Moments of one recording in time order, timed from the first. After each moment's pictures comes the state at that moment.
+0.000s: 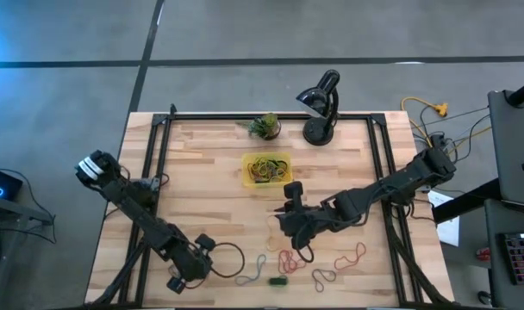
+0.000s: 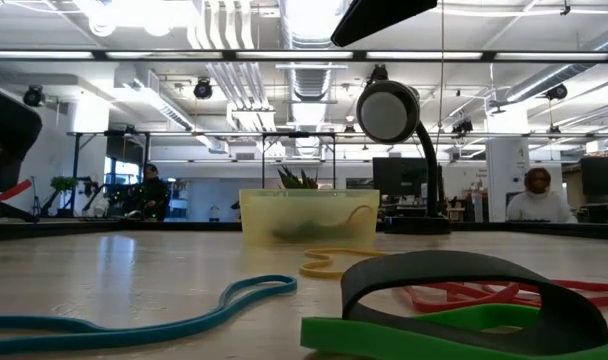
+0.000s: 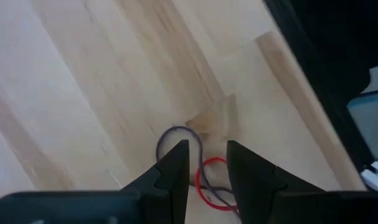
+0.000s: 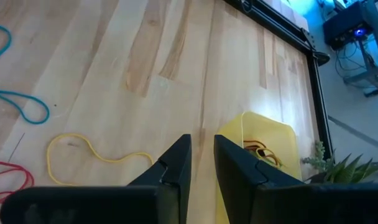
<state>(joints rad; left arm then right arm) -0.79 1.54 0.78 -0.24 0.09 -0.34 0.41 1.66 1.31 -0.50 0.52 -0.10</state>
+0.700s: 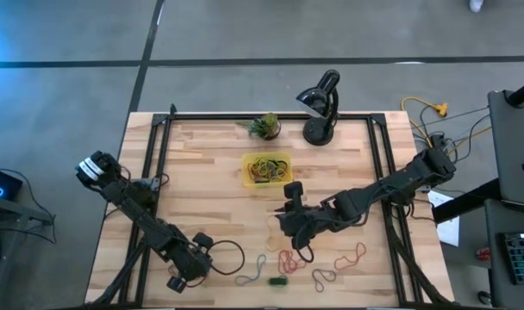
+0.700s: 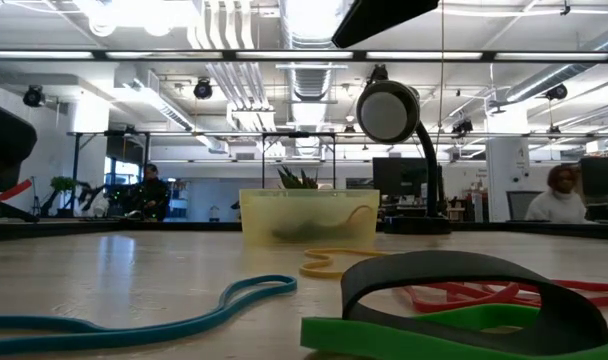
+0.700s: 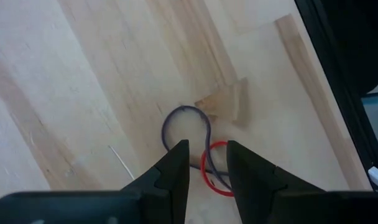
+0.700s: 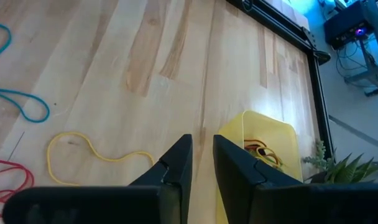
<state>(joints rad) -0.79 1.55 0.78 -0.30 0.09 -0.41 0.41 1.66 1.31 -0.50 0.52 -0.10</state>
